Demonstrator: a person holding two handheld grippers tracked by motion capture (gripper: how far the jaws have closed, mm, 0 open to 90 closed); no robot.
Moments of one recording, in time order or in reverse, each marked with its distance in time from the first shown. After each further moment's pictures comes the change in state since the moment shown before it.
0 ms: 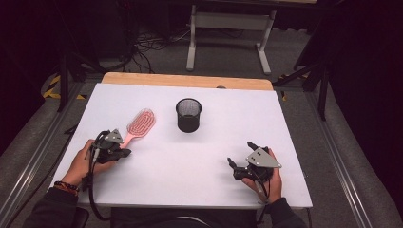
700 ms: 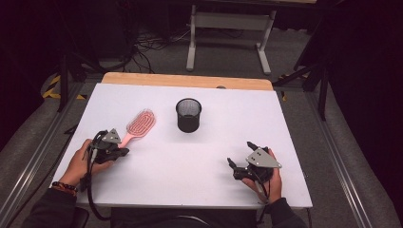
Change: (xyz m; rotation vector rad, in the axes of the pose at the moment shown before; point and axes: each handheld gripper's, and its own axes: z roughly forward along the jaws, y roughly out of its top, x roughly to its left) left arm -0.001 -0.001 -0.006 -0.021 0.036 0.018; right arm 0.000 0.000 0.000 -0.002 0.004 -0.003
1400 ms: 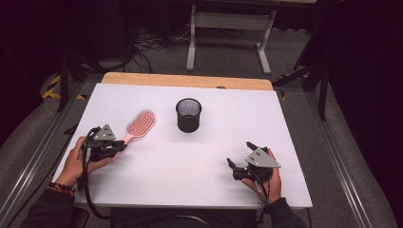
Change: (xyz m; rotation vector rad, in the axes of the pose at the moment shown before) left arm 0.001 0.001 -0.018 -0.110 0.085 -0.029; right arm 0.001 0.000 0.001 0.007 0.005 0.002
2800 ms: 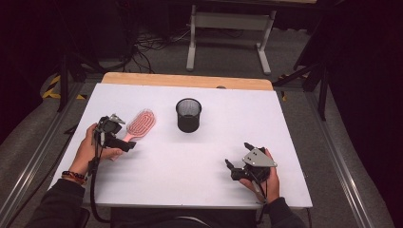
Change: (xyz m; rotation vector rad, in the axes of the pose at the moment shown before) left arm 0.026 0.029 0.041 0.181 0.032 -0.231; right arm 0.003 -0.002 0.007 0.031 0.015 -0.014
